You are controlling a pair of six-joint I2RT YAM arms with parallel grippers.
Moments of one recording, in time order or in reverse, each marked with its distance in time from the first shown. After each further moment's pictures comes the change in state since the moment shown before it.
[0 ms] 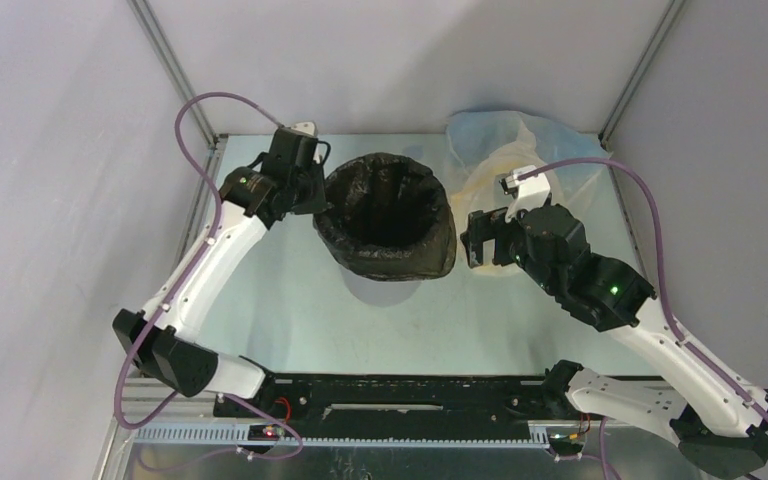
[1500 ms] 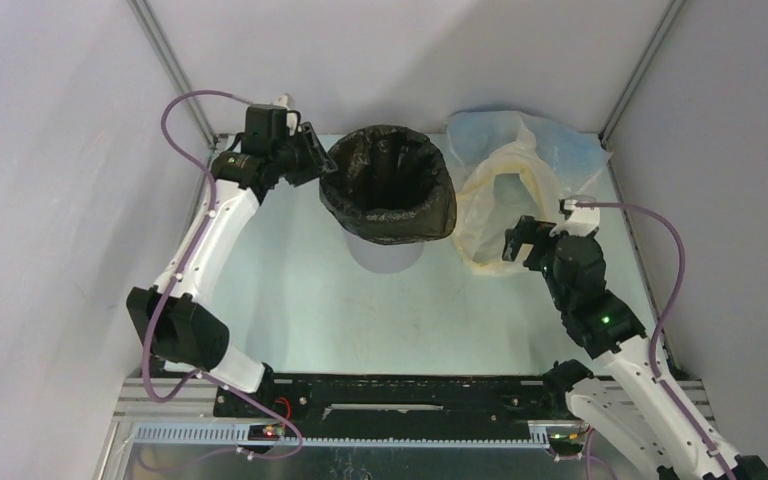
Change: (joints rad) left arm 0.216 0.129 0.041 0.245 0.330 -0.120; right arm -0.356 -0.232 -0.448 0.312 0.006 0.084
